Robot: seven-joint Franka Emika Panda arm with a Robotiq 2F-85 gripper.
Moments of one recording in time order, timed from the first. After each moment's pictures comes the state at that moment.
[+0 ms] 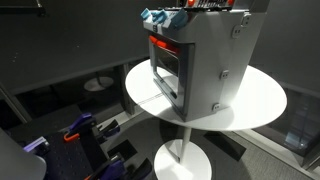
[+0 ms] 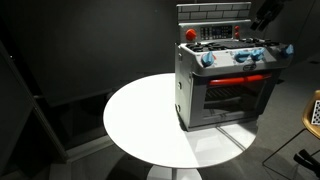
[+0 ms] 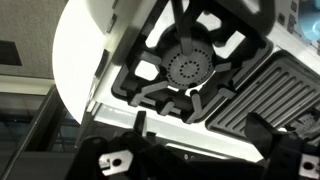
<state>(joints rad) -0.03 -0.13 -0.17 -2.06 0.26 2.22 -0.46</state>
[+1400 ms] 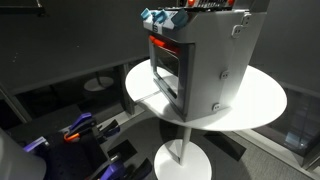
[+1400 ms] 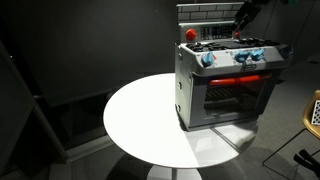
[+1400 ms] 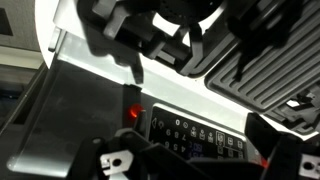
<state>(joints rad) -0.03 0.02 -0.11 -1.93 0.31 2.32 -0.51</state>
